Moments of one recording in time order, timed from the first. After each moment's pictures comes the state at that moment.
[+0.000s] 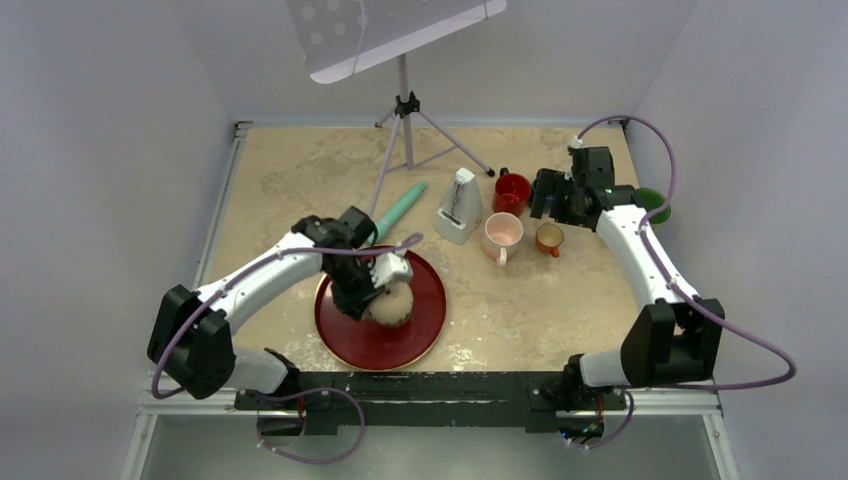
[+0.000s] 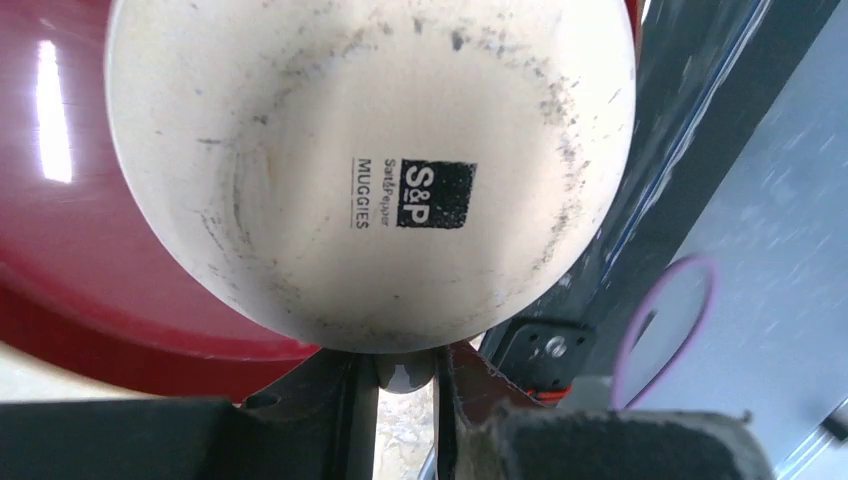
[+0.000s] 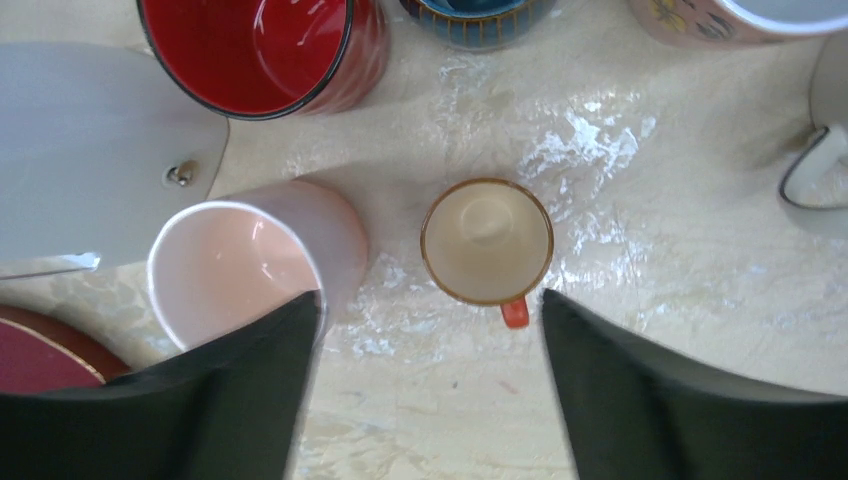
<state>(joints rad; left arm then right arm) -0.64 1.37 0.94 -1.07 0.36 0.61 0.08 1.41 1.17 -0.67 0.05 0.26</state>
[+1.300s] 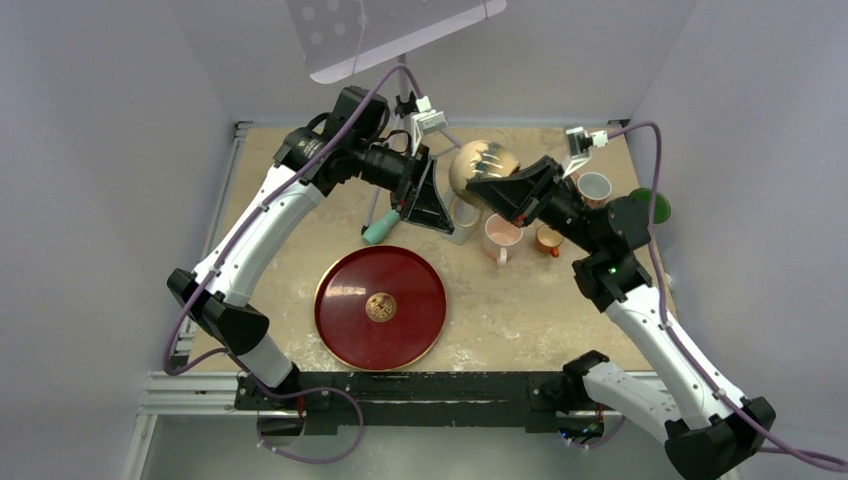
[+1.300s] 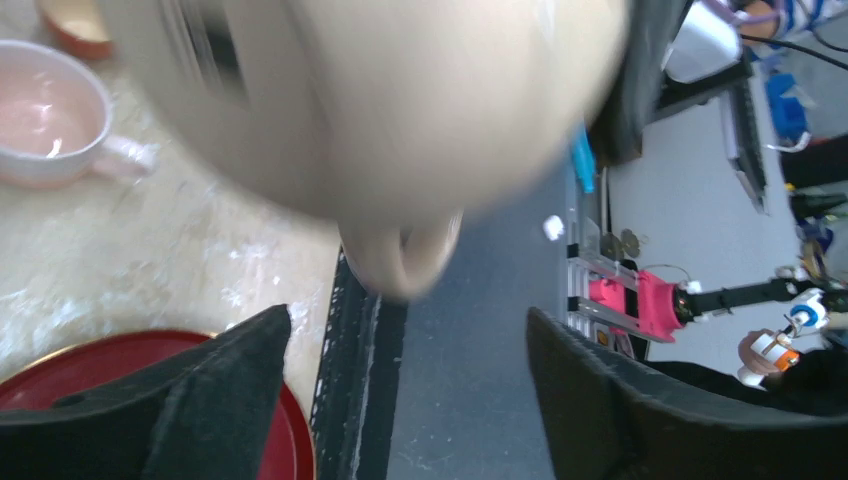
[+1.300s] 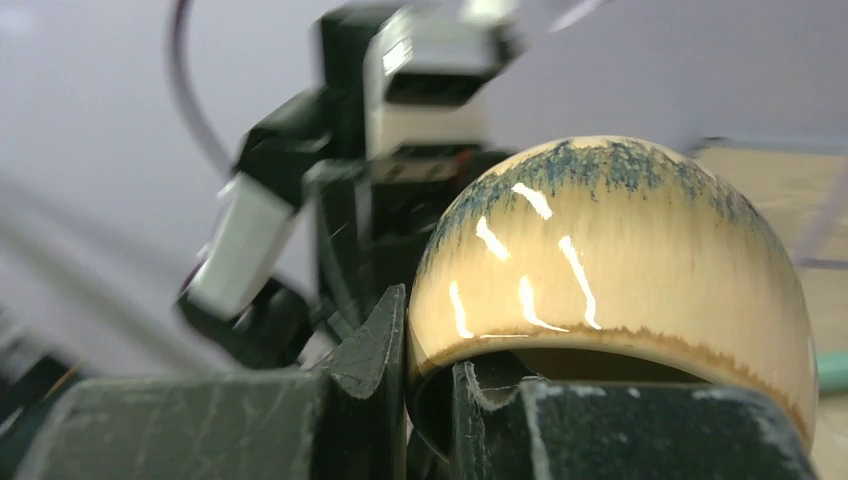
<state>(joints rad) -0.60 1.64 1.93 -0.96 1.06 -0.15 0.45 0.93 0.91 0.50 -0.60 0.96</state>
